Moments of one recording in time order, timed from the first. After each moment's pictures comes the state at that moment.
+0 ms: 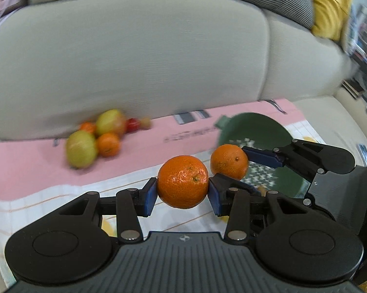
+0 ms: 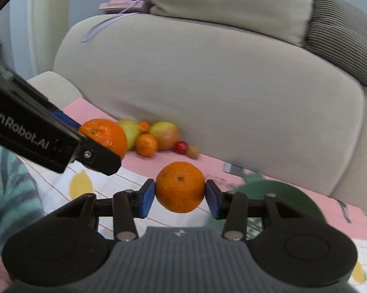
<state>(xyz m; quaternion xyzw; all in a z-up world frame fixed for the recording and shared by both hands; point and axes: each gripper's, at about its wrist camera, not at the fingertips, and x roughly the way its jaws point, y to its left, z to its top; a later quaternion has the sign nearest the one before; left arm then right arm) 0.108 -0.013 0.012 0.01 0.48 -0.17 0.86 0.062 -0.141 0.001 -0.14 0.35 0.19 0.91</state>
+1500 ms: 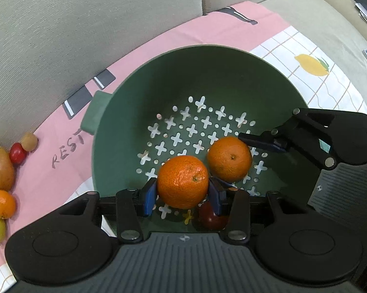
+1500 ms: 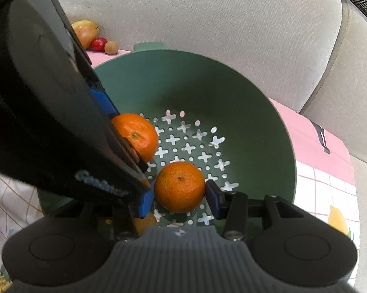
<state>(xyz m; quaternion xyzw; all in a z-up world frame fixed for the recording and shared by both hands) 0.196 -0.178 -0.110 0.18 0.59 -0.26 0.75 0.119 -0.247 -0.101 -0.18 0.50 0.12 0.84</state>
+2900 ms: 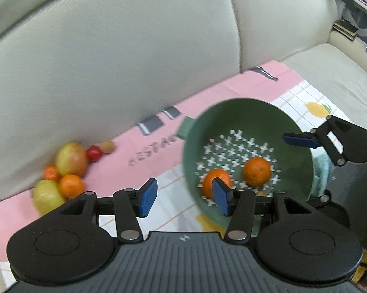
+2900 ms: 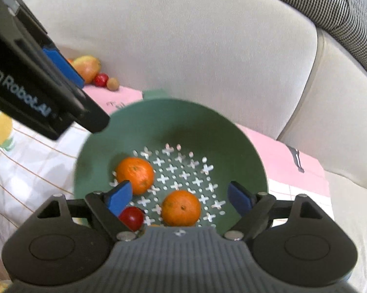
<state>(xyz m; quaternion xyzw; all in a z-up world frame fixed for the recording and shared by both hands) 0.151 -0.102 -0.019 0.14 0.48 -0.20 0.84 0.080 -0.222 -0.066 -0.18 0.43 0.09 0.88</state>
